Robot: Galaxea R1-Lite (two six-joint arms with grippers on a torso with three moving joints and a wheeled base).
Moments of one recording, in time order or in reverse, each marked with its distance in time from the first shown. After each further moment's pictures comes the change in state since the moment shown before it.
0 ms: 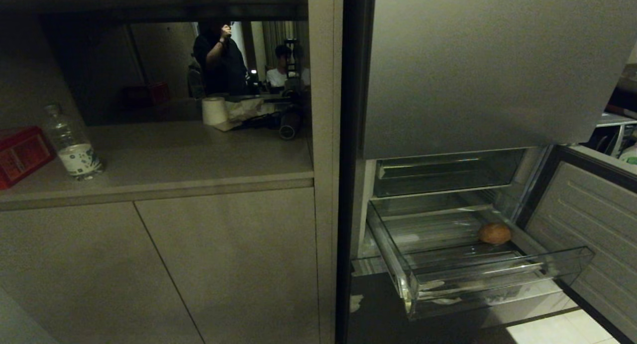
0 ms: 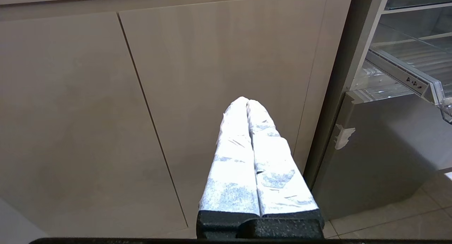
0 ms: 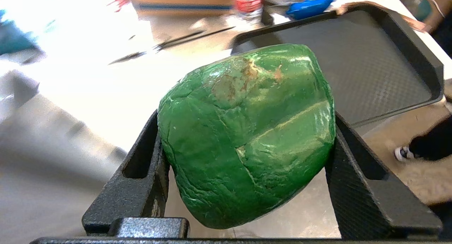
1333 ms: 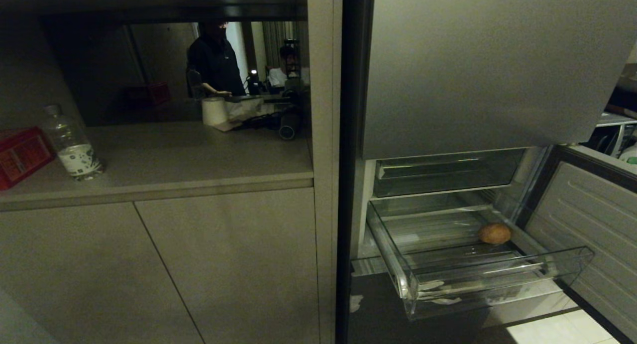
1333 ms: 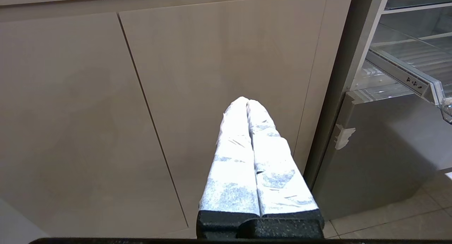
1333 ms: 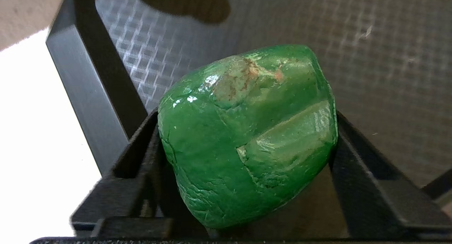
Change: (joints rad) left arm 0.000 0.000 0.000 0.000 0.000 0.000; right arm -0.088 1.110 -0.517 -0.421 -0.147 -0.006
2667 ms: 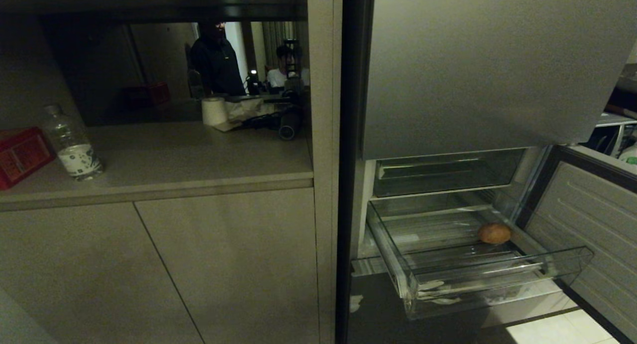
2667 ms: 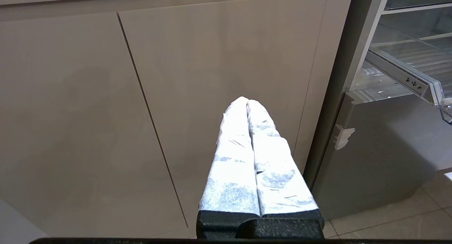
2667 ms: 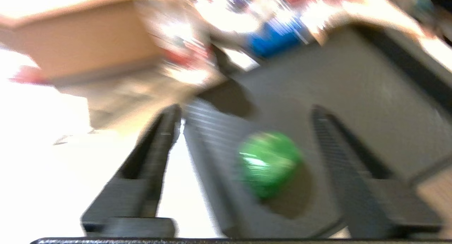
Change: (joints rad) left arm 0.000 0.000 0.000 0.000 0.000 0.000; right arm -0.022 -0.422 0.057 0.153 0.161 0.102
